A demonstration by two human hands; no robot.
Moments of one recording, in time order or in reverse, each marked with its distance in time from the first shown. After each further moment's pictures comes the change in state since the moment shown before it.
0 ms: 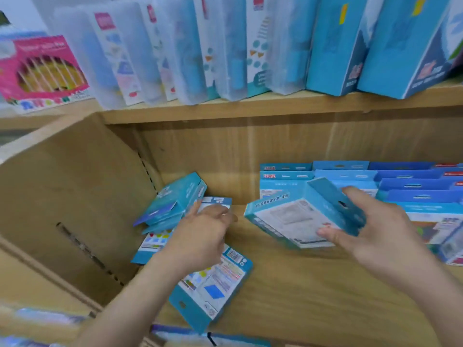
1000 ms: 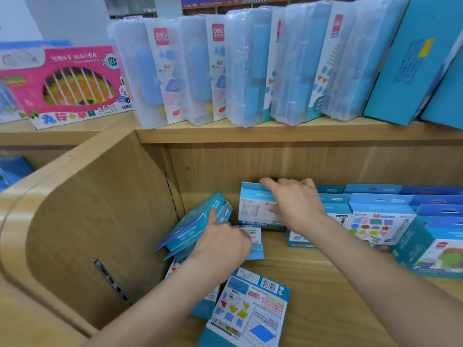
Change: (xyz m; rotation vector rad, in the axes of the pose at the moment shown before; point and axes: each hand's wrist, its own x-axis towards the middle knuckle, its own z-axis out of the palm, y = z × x) left_hand 0.023 -0.051 0.000 0.426 -0.125 0.090; right_hand 0.140 -0.065 0.138 -0.588 -0.021 -0.257
